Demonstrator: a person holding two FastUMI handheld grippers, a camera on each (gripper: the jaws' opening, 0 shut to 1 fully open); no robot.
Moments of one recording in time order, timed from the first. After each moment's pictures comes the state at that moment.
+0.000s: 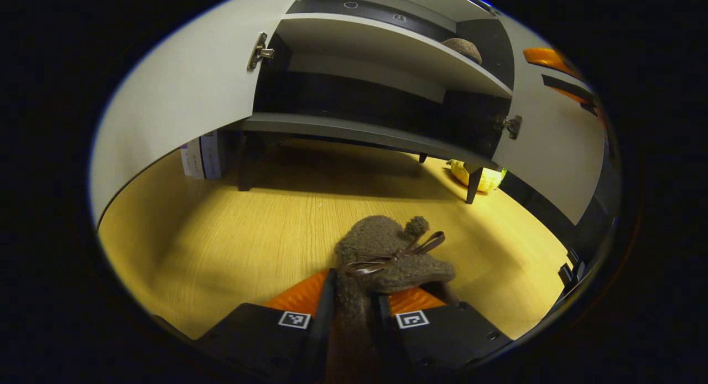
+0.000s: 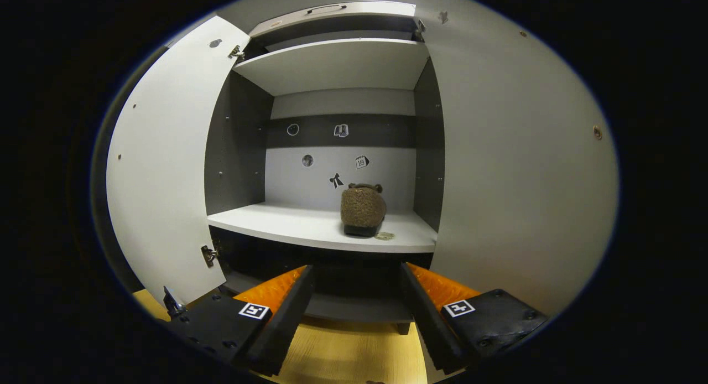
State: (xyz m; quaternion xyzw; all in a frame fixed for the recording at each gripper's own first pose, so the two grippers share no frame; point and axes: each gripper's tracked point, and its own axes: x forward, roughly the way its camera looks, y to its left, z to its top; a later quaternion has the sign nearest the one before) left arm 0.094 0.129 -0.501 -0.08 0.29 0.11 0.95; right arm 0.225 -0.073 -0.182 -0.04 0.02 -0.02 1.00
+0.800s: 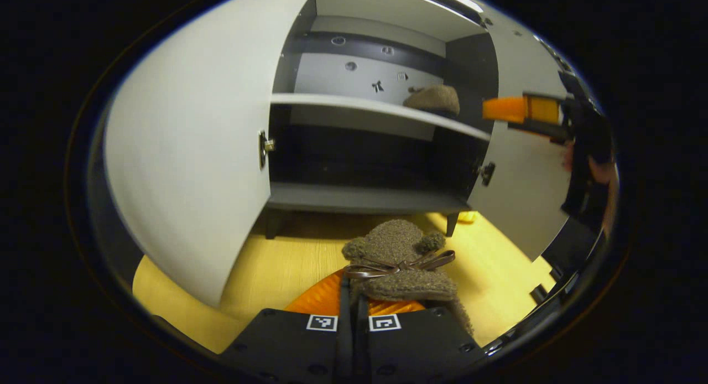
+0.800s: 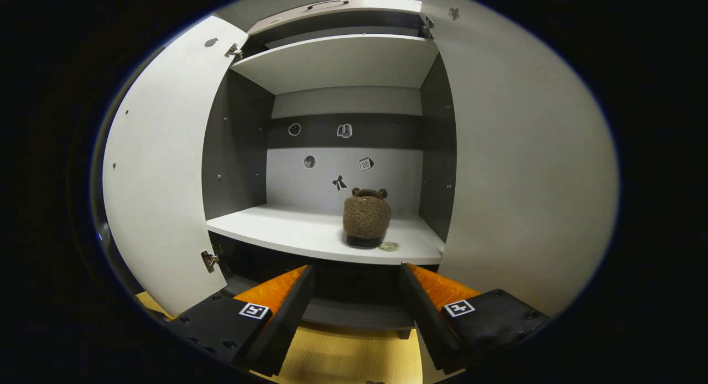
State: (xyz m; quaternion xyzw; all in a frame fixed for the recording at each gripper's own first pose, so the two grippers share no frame) left arm 0.069 0.093 -0.315 -0.06 0.23 0.13 0.96; right arm 0.240 -0.068 -0.159 -0.05 0.02 0.00 1.00
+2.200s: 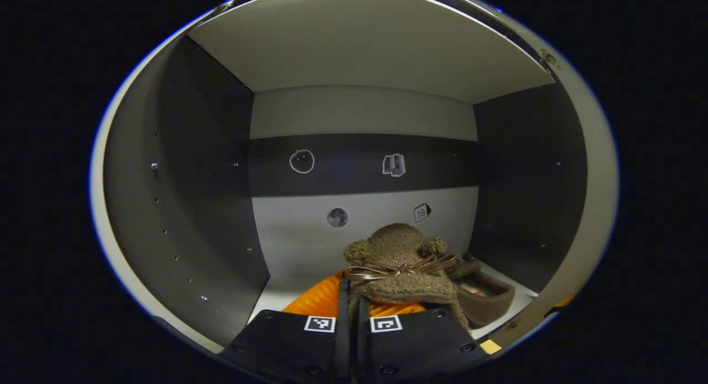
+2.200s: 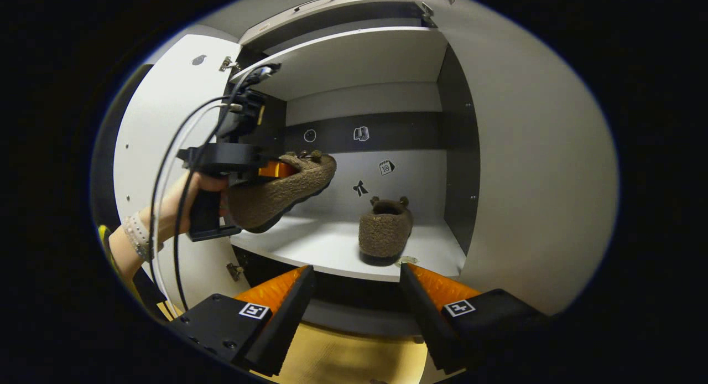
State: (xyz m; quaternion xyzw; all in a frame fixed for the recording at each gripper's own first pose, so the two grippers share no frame) left arm 0.401 0.201 -0.060 0.07 0.11 0.16 0.98; right arm 0.256 -0.058 -0.132 -0.02 0.05 0.08 1.00
